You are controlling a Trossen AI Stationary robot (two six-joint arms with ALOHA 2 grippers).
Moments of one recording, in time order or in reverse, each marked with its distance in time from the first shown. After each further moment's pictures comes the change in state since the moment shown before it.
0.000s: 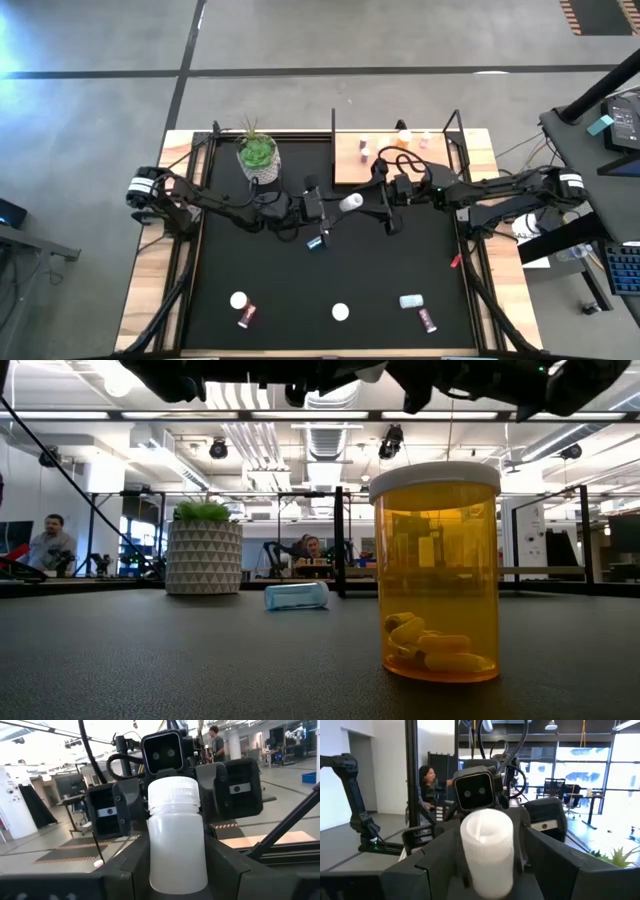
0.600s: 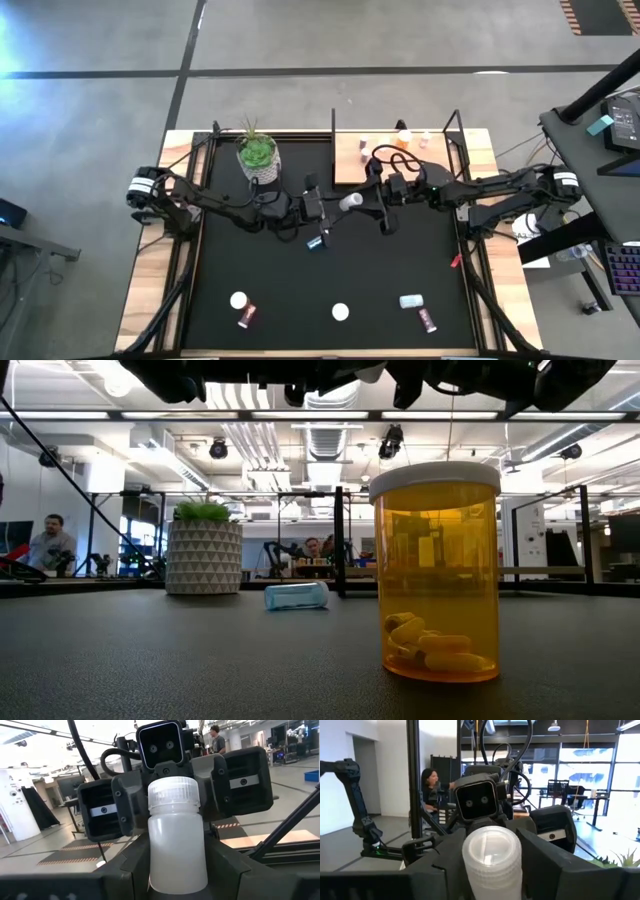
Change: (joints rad) left arm -0.002 0.000 -0.002 0.007 -0.002 0.016; right arm 0.002 0.047 0.056 0.006 -0.004 0.017
